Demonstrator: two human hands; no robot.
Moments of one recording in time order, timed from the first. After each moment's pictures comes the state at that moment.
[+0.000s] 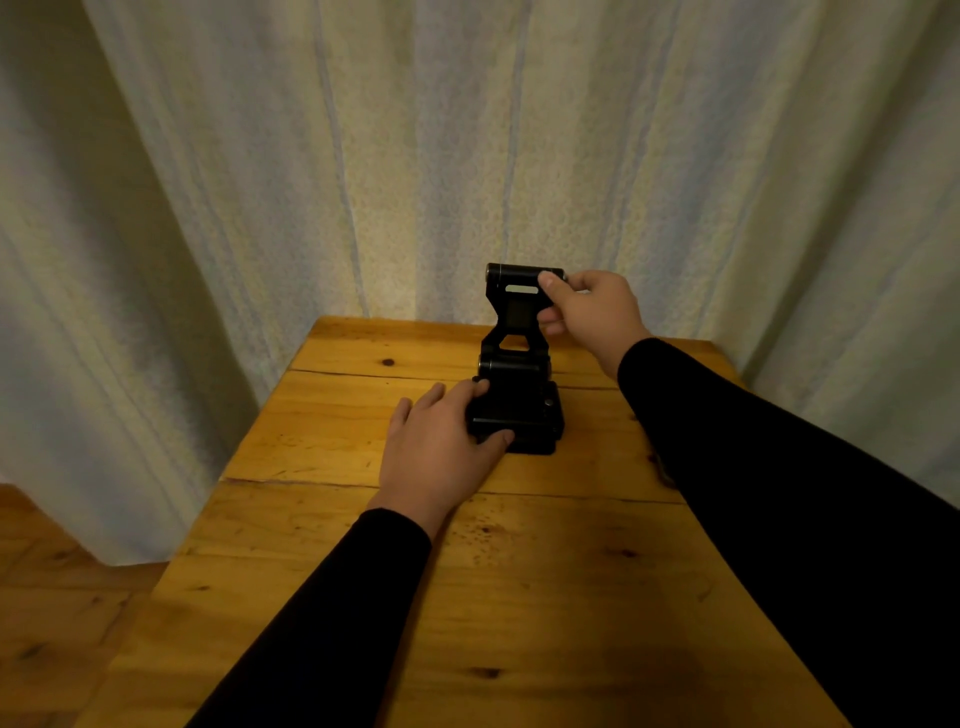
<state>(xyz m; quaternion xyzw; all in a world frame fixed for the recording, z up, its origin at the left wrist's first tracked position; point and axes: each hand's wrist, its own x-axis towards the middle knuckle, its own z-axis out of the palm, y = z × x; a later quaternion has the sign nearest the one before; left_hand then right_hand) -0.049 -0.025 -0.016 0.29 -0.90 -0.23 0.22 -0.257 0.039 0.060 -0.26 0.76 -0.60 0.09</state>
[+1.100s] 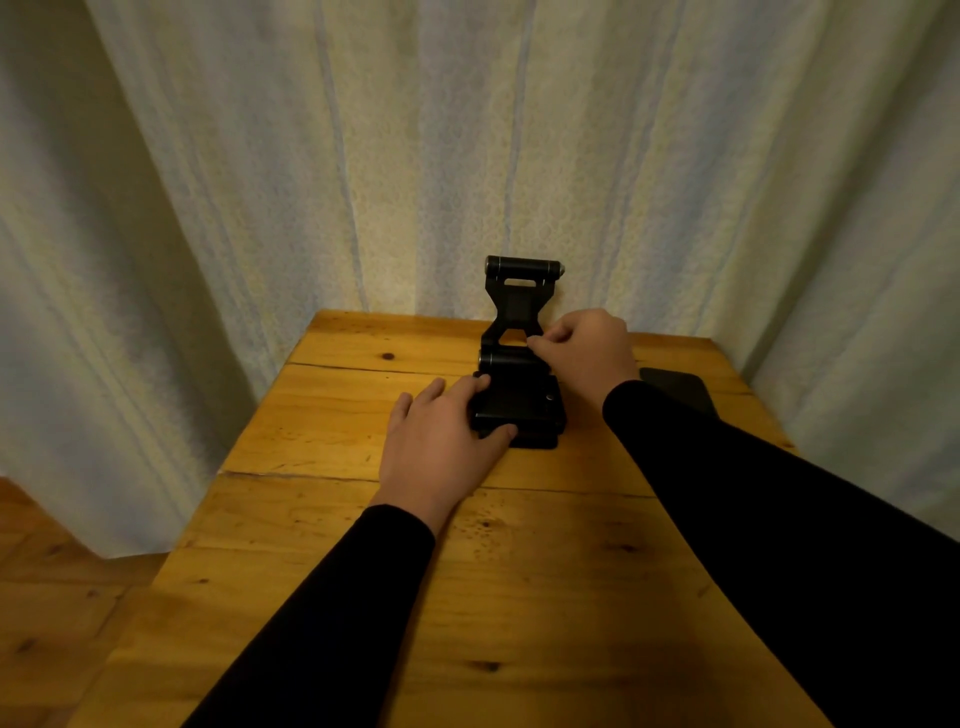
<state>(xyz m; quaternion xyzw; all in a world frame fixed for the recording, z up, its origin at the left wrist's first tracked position) -0.050 -0.021 -0.016 0.30 -0.90 -0.22 0.22 -0.243 0.055 0.019 -0.35 0.85 -0.39 -0.06</state>
